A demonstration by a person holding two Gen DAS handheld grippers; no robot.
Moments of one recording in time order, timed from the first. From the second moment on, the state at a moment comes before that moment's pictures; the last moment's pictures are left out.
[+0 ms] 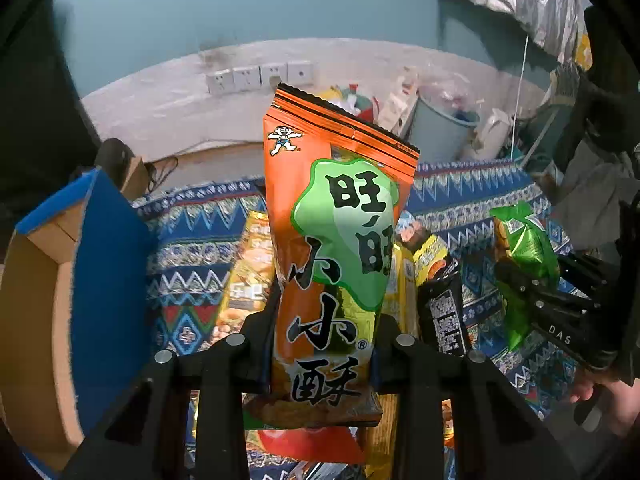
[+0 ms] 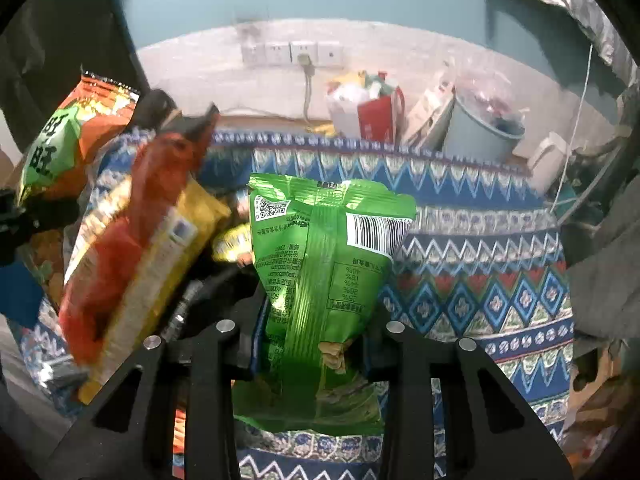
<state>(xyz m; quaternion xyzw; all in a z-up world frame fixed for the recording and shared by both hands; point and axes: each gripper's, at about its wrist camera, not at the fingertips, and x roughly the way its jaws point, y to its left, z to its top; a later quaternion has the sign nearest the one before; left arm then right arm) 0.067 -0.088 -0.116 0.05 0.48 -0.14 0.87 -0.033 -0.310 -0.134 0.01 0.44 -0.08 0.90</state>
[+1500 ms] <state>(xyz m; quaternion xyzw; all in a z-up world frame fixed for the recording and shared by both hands) 0.010 0.108 -0.045 -0.04 0.37 0.00 0.93 0.044 -0.073 -0.032 -0.04 0.34 0.09 0.94</state>
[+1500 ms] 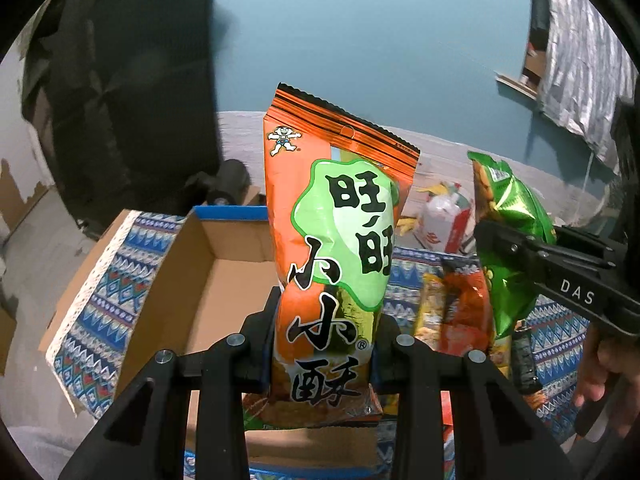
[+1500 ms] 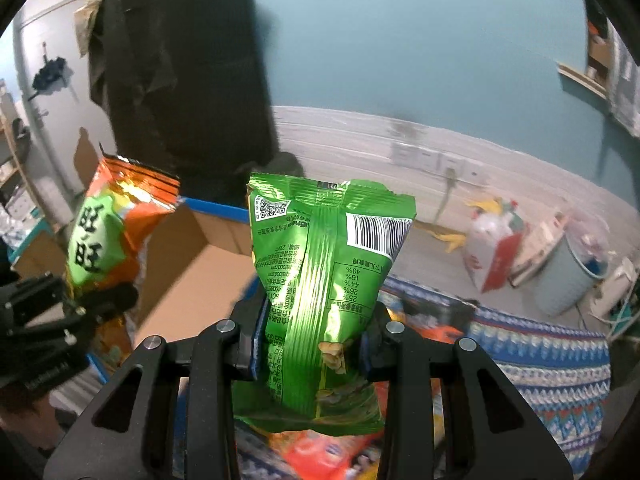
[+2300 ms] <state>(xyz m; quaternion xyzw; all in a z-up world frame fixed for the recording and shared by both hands) 0.010 0.207 -0.103 -0.12 0.45 0.09 0.88 0.099 0.056 -0.081 -0.07 0.40 0.18 0.90</state>
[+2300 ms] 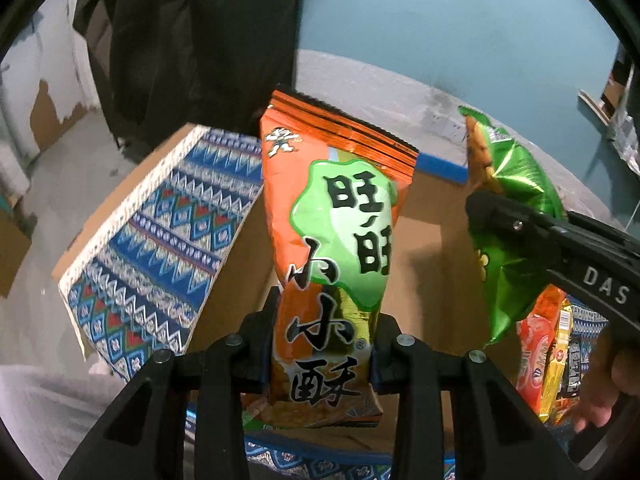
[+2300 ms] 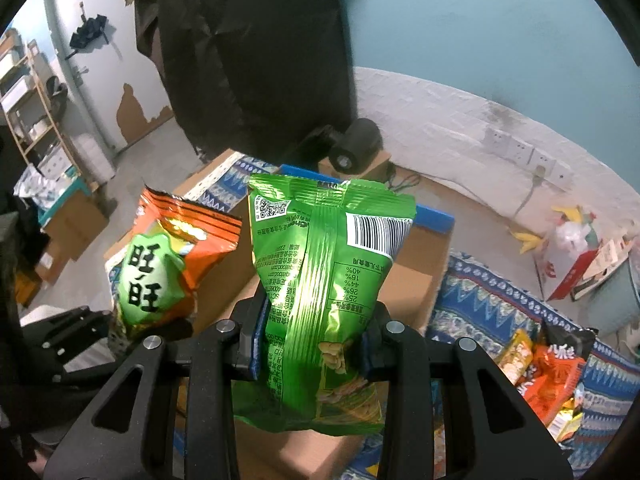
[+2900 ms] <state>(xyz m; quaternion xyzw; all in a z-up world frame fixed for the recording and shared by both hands) 0.002 0.218 -0.092 -0.11 0.44 0.13 0.88 0.105 0.057 -0.094 -0.07 0.43 0.19 0.88</state>
